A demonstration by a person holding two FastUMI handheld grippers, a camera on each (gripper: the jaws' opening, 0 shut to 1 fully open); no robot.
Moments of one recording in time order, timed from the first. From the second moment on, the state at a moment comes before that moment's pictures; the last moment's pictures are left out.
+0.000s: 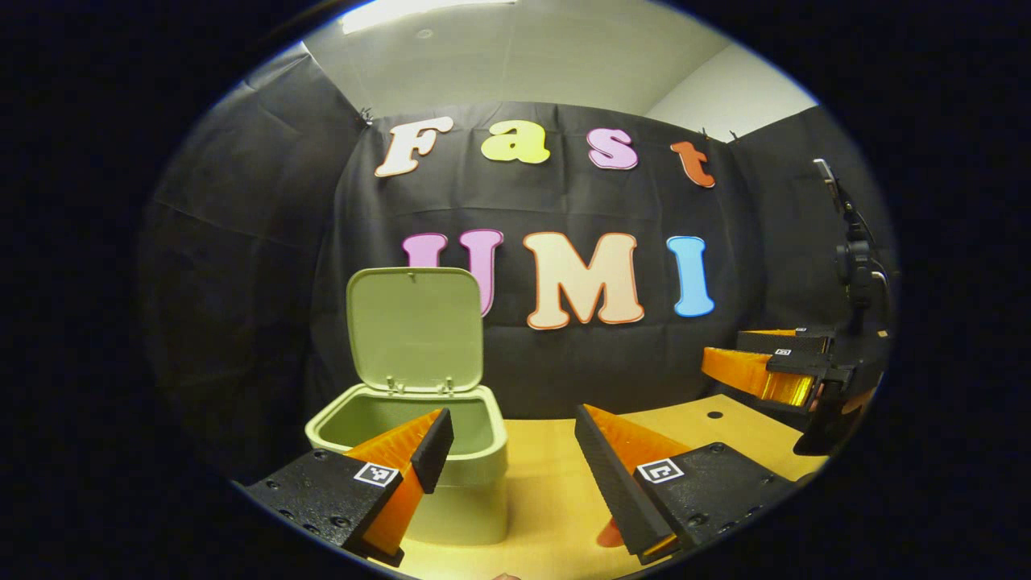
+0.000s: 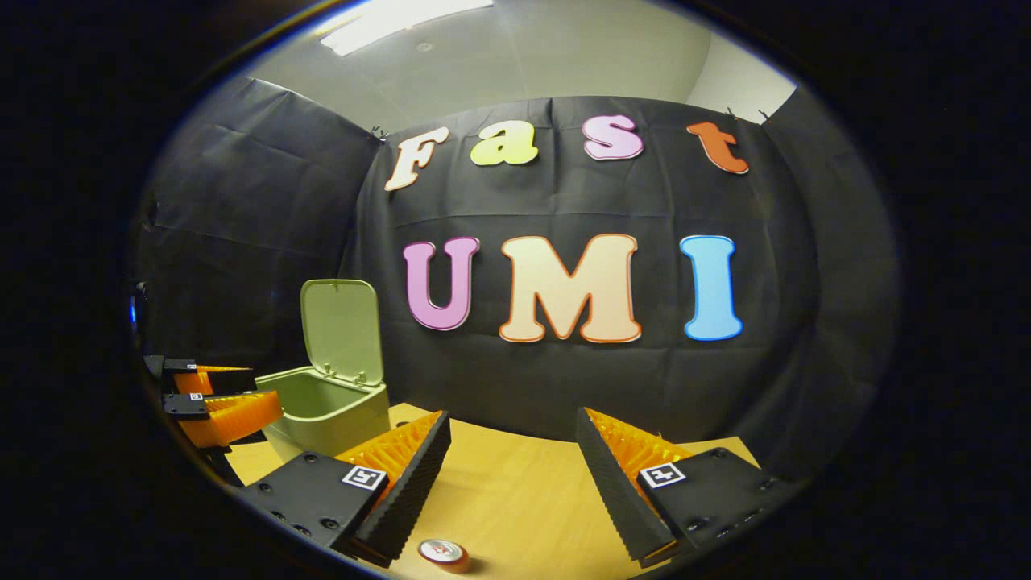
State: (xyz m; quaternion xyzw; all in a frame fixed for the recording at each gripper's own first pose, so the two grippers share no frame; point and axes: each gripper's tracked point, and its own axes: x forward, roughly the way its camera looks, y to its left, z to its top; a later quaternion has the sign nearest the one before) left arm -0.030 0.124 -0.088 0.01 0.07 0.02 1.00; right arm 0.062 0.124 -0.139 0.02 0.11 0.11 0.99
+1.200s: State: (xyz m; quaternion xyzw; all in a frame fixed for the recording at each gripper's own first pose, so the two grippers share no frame) left arm -0.037 -0.023 -0.291 -0.01 0.27 -0.06 0.96; right arm -0.051 -0.087 -0.194 -0.02 0.22 -0.02 0.97
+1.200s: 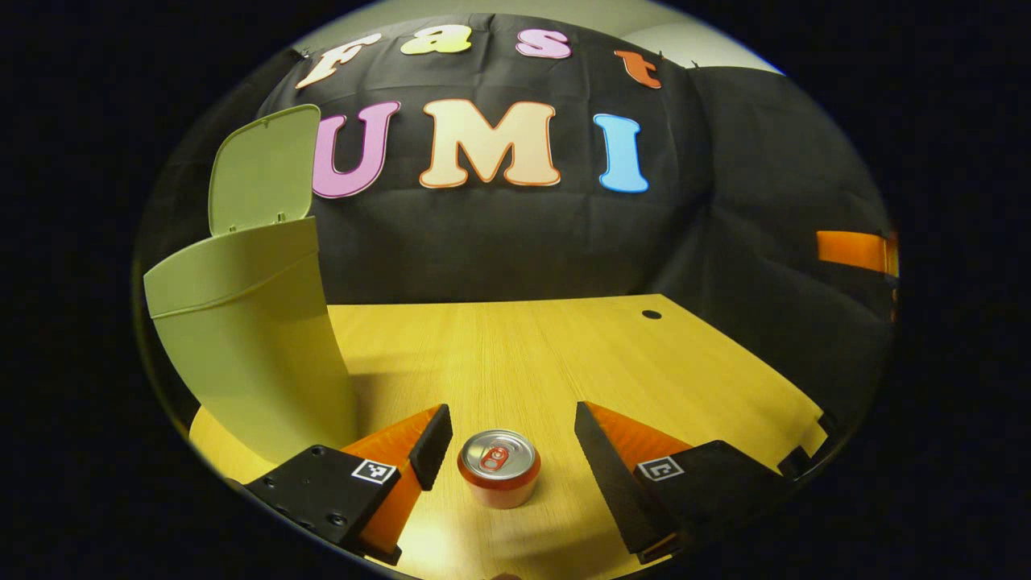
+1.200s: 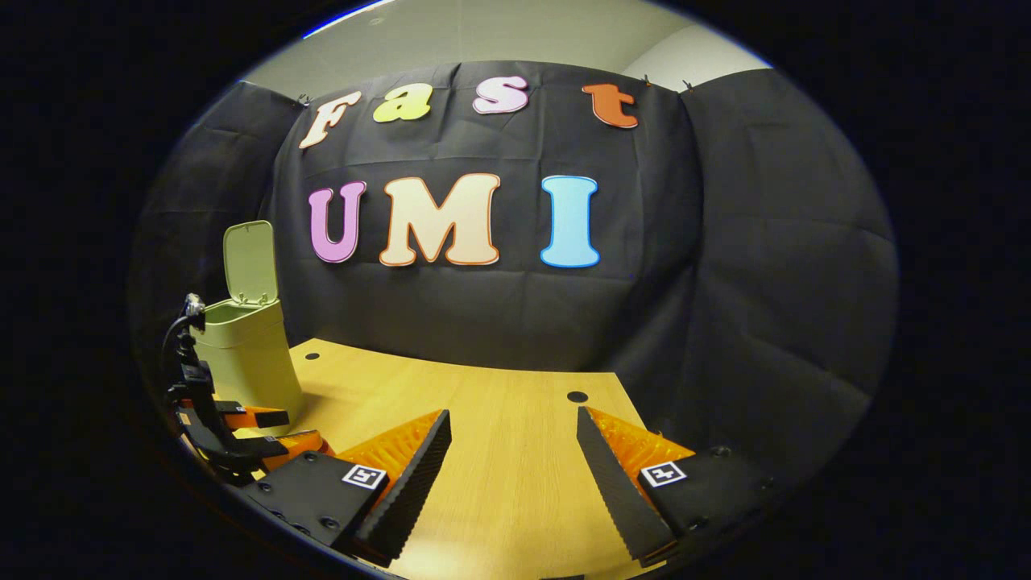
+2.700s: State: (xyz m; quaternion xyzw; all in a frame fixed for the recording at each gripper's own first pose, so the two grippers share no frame) left arm 0.068 0.012 -0.163 0.05 0.15 -0.05 0.99; right arm -0.077 -0.098 -0.203 0.01 0.22 -0.05 0.97
